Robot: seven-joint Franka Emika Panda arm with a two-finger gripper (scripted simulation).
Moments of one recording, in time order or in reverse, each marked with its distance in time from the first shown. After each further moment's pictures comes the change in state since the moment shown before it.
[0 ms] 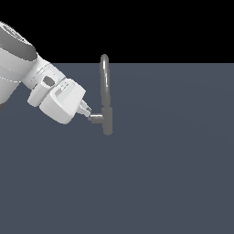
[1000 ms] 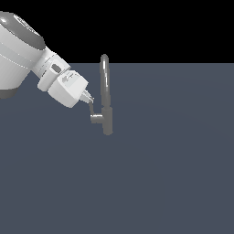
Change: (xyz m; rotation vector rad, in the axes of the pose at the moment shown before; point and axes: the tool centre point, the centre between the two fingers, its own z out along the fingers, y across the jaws) arm 0.017 -0.048 -0.011 -0.013 0.005 -0.004
